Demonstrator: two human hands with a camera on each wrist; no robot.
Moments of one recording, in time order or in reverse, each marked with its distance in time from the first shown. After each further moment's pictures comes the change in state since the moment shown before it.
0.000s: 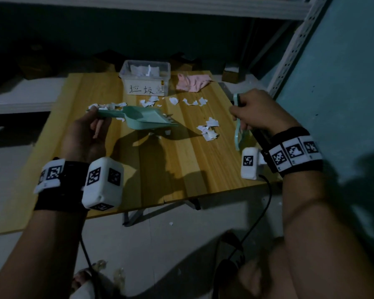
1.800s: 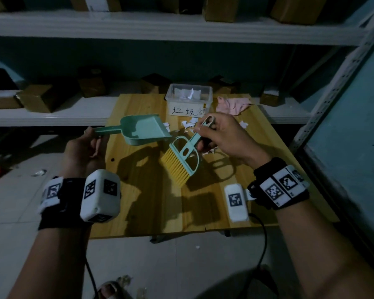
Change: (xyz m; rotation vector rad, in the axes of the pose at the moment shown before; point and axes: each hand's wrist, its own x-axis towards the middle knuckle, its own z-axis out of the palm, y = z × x) left_hand 0.018 0.082 -0.043 -0.056 0.123 0.052; right_hand 0.009 -0.124 0.081 0.773 -0.287 -0.372
